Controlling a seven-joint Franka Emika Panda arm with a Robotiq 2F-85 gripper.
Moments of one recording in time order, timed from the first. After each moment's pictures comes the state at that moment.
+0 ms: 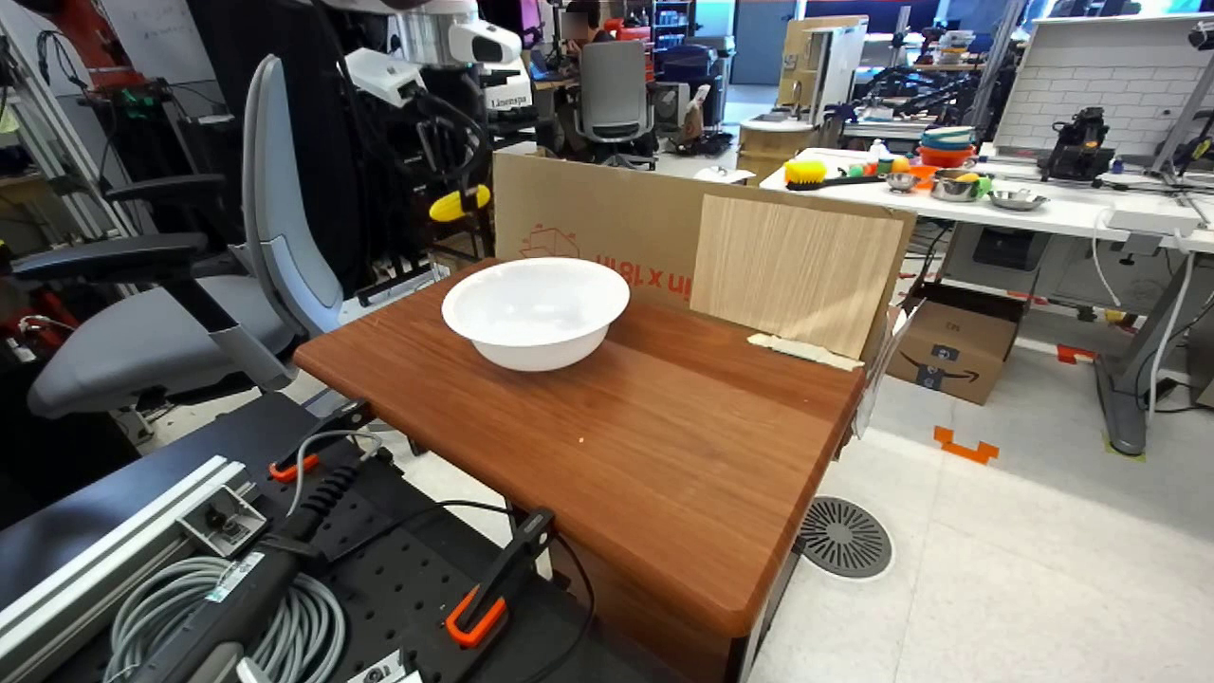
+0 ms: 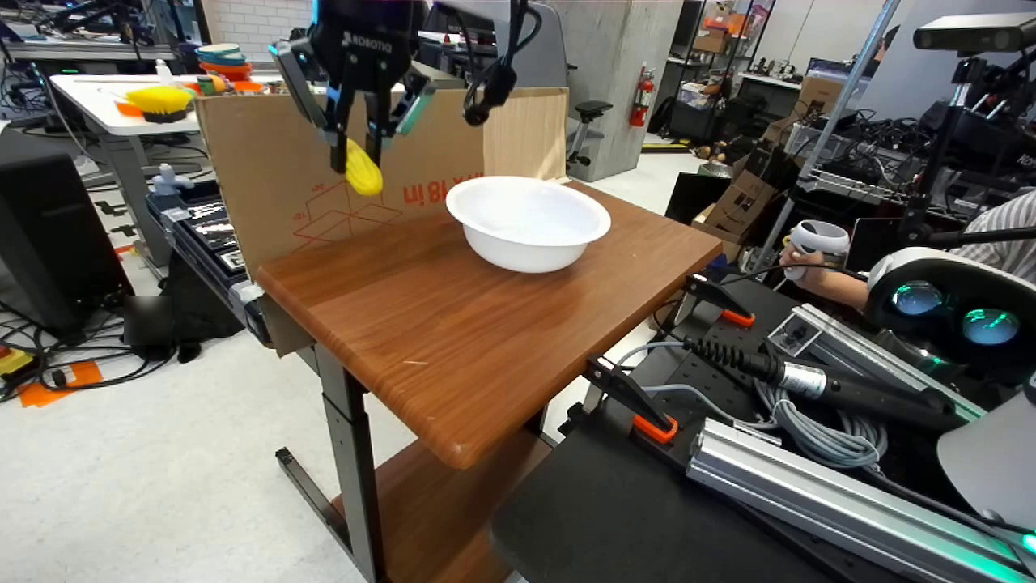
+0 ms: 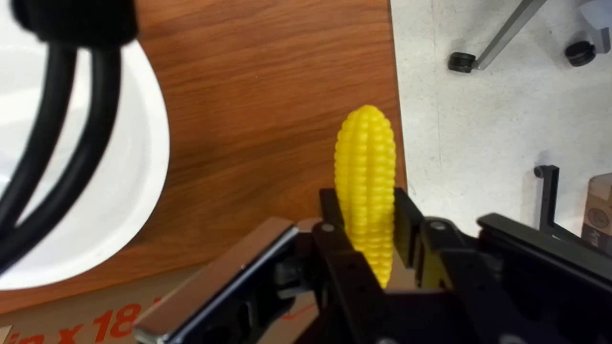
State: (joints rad) arm 0.26 0.41 0.09 -1.89 0.09 2.39 0.44
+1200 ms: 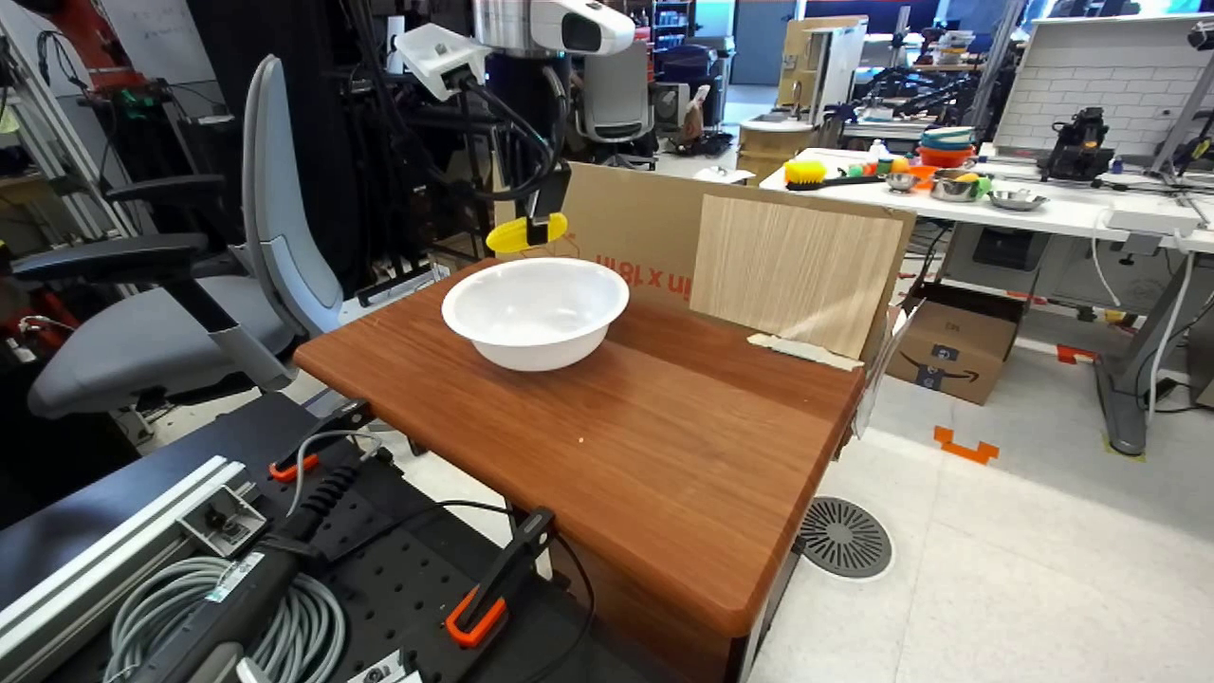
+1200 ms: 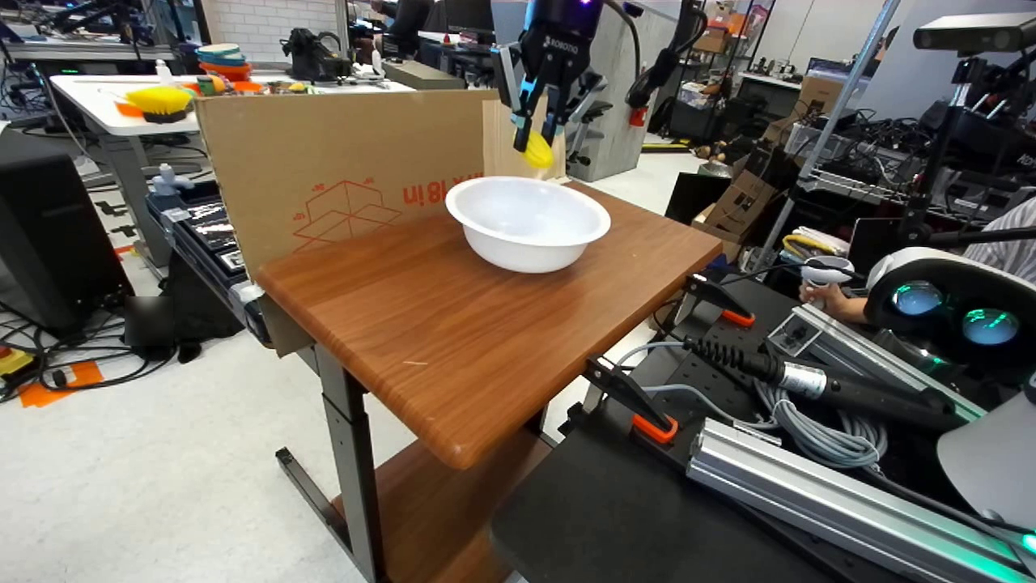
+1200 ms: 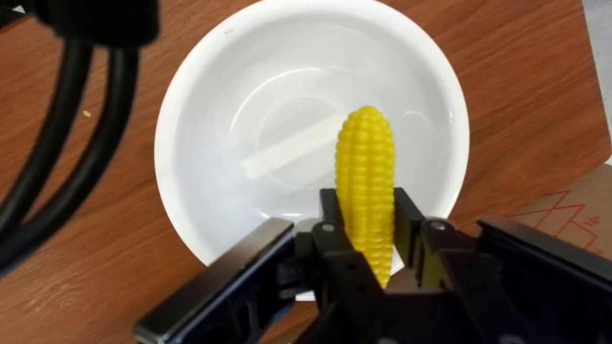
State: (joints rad) arm 0.04 0.17 0.01 -2.21 0.19 2.39 0.33
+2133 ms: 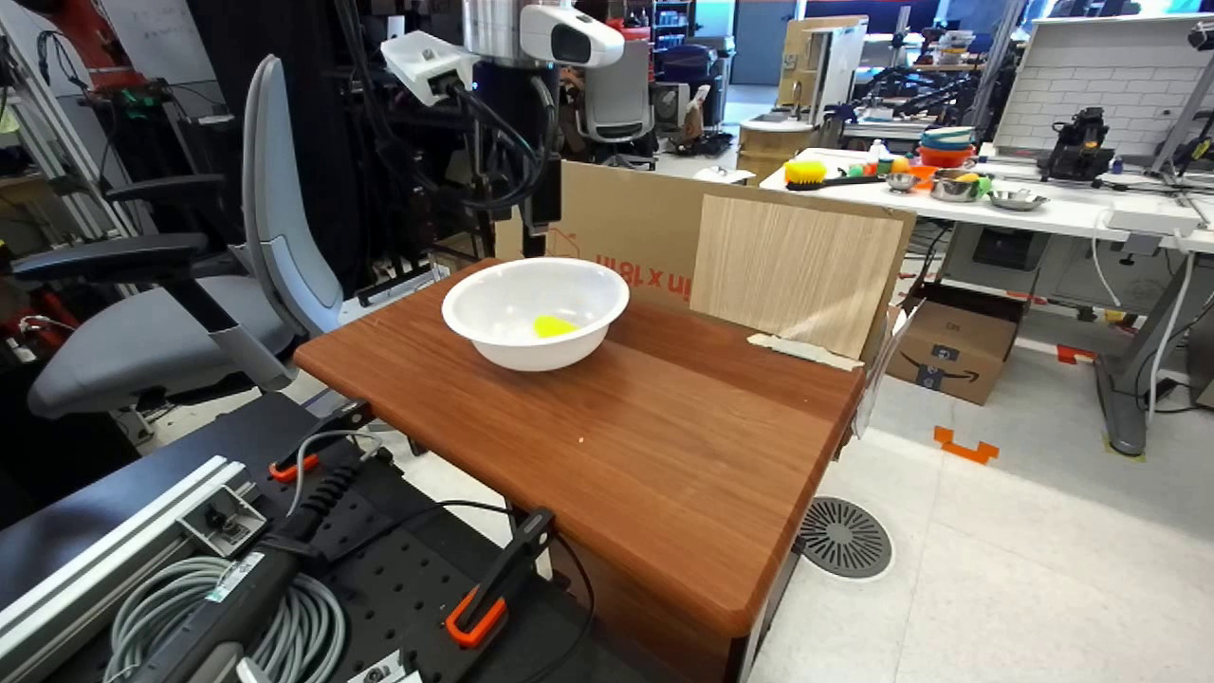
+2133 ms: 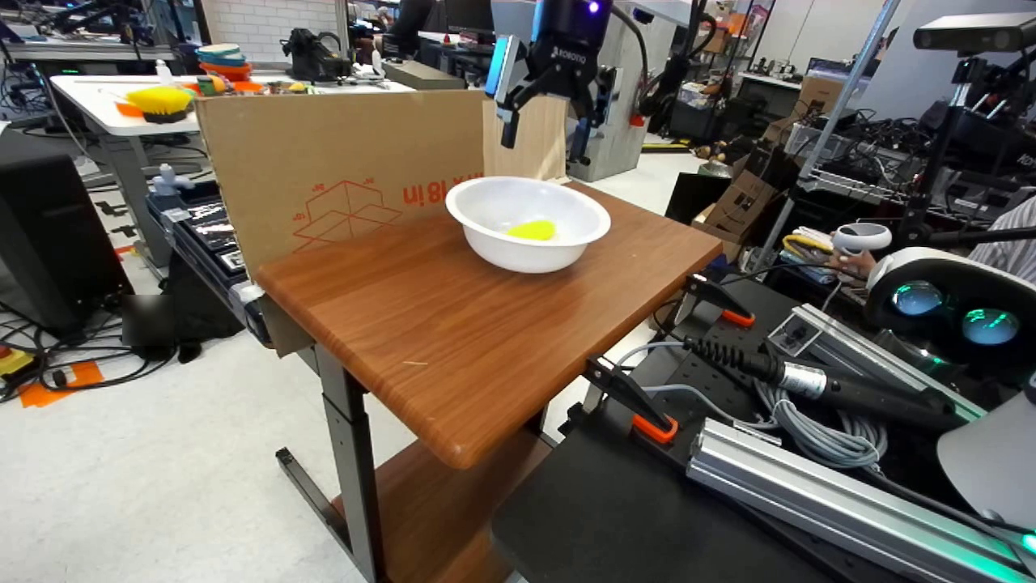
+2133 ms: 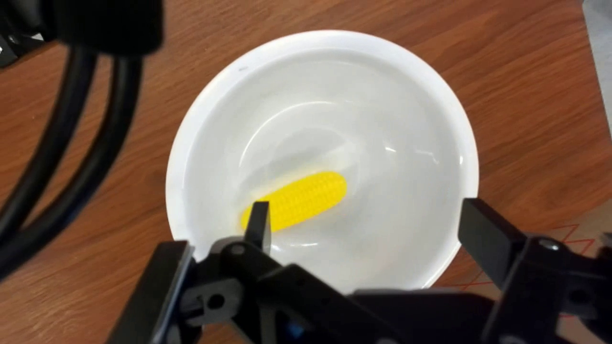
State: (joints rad) arm 0.04 0.15 0.02 -2.23 0.19 2.35 0.31
